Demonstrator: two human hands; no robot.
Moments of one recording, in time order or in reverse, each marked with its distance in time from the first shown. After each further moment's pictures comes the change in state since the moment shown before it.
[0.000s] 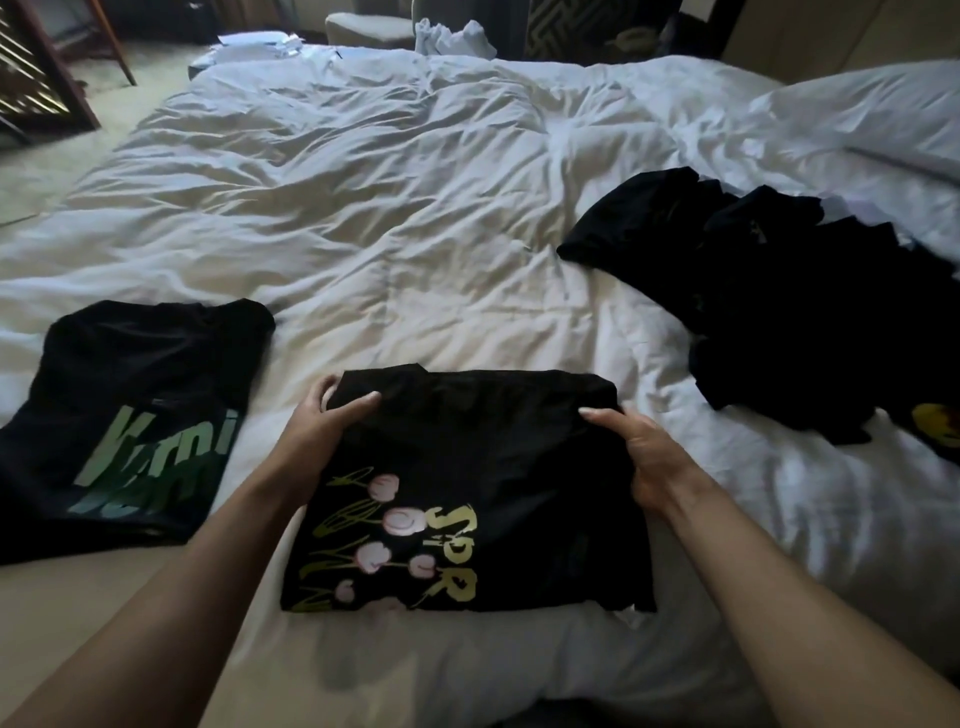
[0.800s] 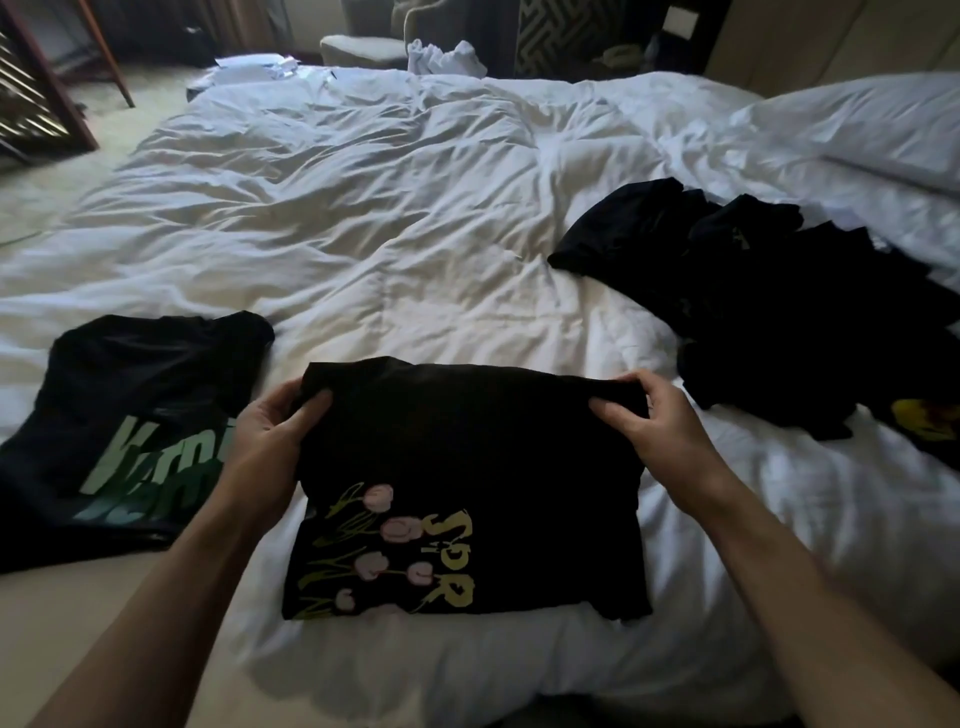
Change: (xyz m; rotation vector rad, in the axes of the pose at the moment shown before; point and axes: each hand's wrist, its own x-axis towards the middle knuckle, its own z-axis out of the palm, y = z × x) left_hand -0.031 0.012 -0.019 -0.093 0.044 0.254; right_hand -0.033 -0.023 0.001 -0.632 0.201 -0.510
